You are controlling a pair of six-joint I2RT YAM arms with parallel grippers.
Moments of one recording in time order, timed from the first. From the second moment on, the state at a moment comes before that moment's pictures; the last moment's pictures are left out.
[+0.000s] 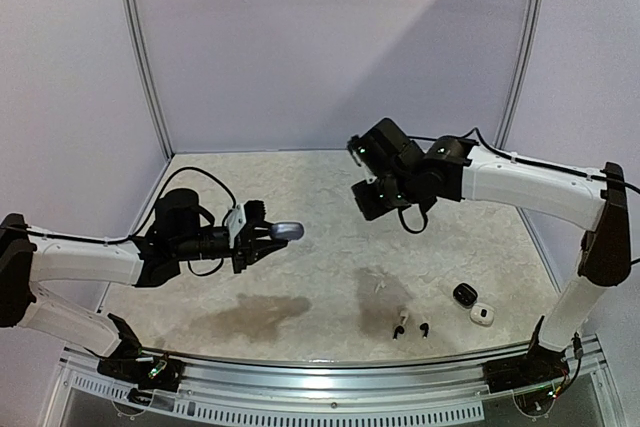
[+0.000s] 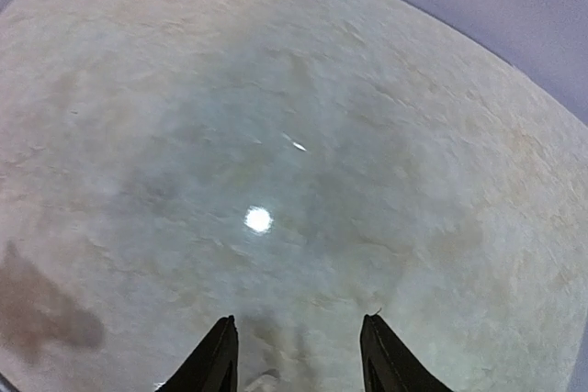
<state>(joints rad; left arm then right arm) -0.70 1.27 0.47 0.56 0.51 0.39 0.99 1.72 1.53 -0.68 0.42 0.29</state>
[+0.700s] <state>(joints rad) -0.70 1.50 0.79 0.31 0.36 0.03 0.62 1.40 0.98 -0.97 0.38 0.87</state>
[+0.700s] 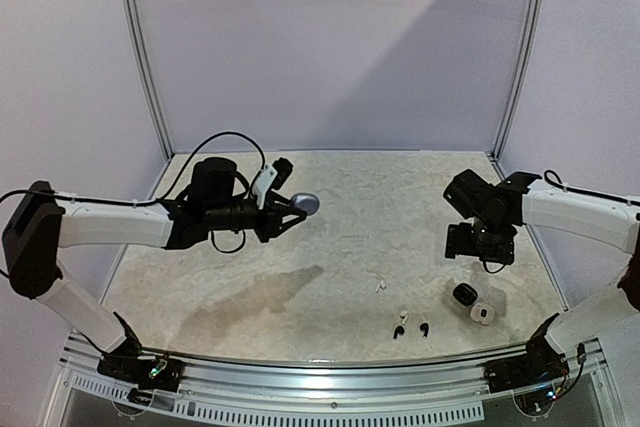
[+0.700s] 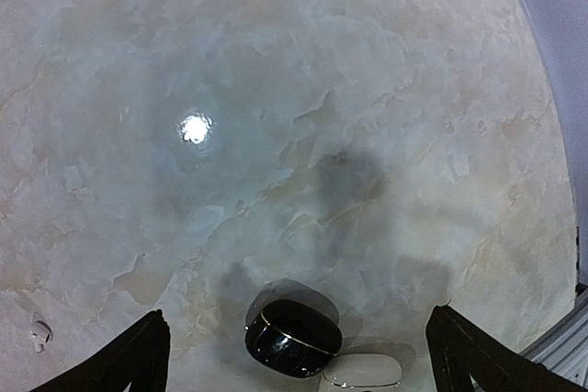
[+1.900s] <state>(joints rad) -0.68 1.99 0.96 0.35 0.14 -0.75 0.52 1.35 0.71 -0.74 0.14 1.05</state>
